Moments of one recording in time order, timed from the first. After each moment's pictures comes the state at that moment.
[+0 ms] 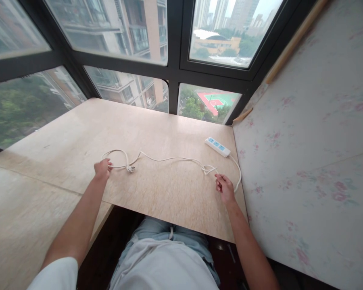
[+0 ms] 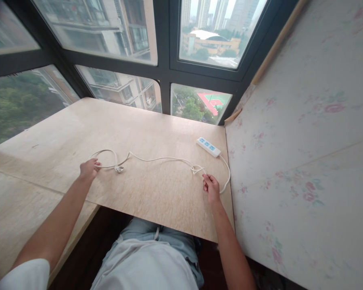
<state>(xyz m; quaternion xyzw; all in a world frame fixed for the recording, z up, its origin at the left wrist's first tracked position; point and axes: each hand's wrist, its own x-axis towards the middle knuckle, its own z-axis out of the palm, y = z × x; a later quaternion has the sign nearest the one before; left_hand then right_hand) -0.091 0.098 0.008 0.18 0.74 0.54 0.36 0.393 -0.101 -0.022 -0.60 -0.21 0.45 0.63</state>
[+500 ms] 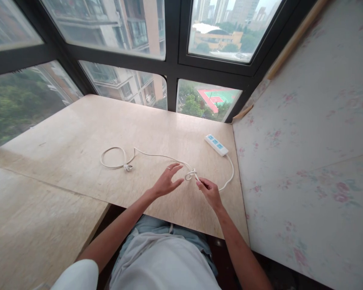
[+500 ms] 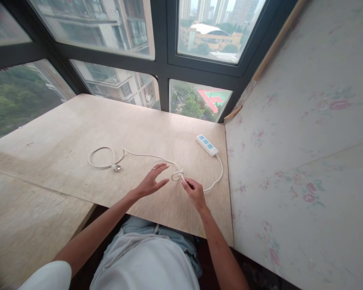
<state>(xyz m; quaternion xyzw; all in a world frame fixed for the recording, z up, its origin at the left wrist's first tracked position) 0.124 -0.020 0.012 0.83 0.33 0.32 0.33 0.339 -0.114 -0.007 -0.61 -0.49 0.38 0.50</state>
